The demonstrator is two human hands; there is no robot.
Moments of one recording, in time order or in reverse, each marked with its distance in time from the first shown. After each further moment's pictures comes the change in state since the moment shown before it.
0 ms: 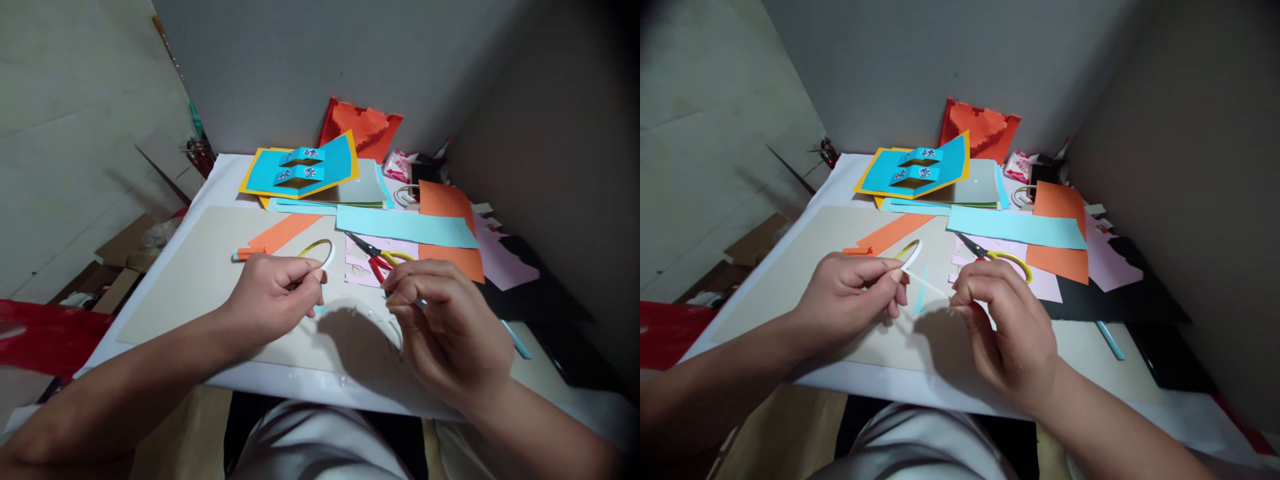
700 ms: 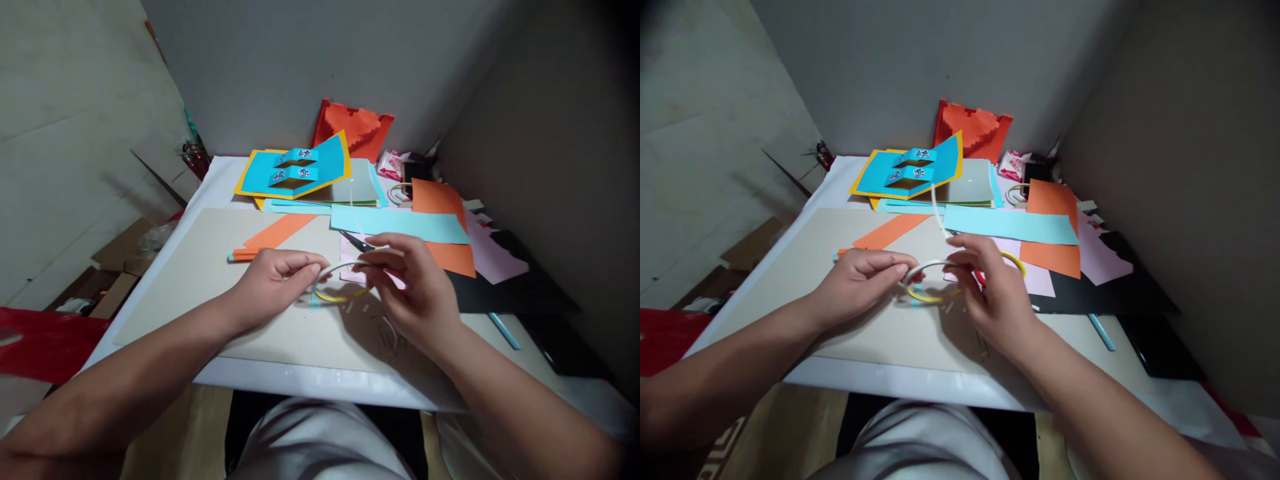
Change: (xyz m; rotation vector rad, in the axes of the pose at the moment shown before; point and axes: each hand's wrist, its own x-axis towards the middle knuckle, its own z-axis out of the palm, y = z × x) left_hand 0.017 -0.024 0.002 -0.194 -0.146 -0.057; right_hand -0.004 0.036 0.010 0.165 -0.098 0.334
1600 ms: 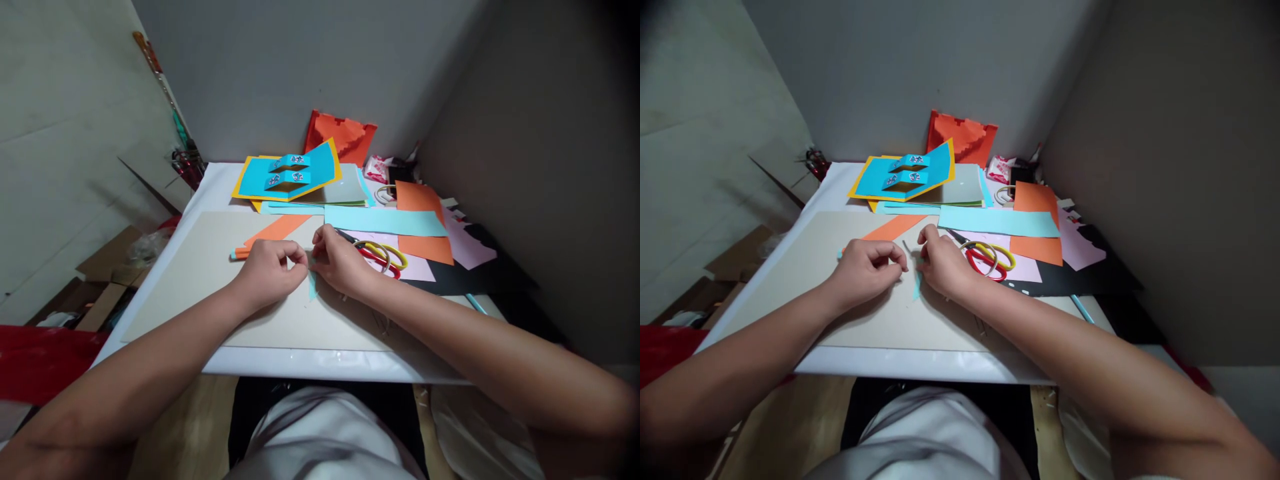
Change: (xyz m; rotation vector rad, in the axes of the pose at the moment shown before) left_hand 0.001 -0.009 -0.006 0.344 0.168 0.081; right_hand 0.045 0.014 0.060 -0.154 -0.223 0.214
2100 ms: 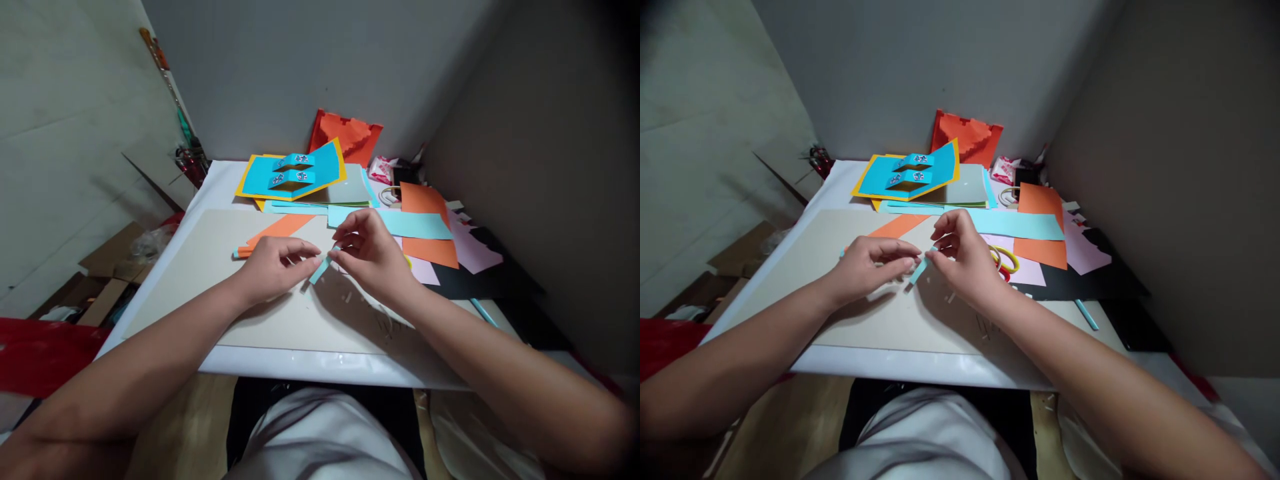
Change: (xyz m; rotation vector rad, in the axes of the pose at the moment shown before) left_hand 0.003 0.002 -0.007 -0.189 -0.139 -0.048; right_hand -0.020 -0.018 -0.027 0.379 0.175 -0.133
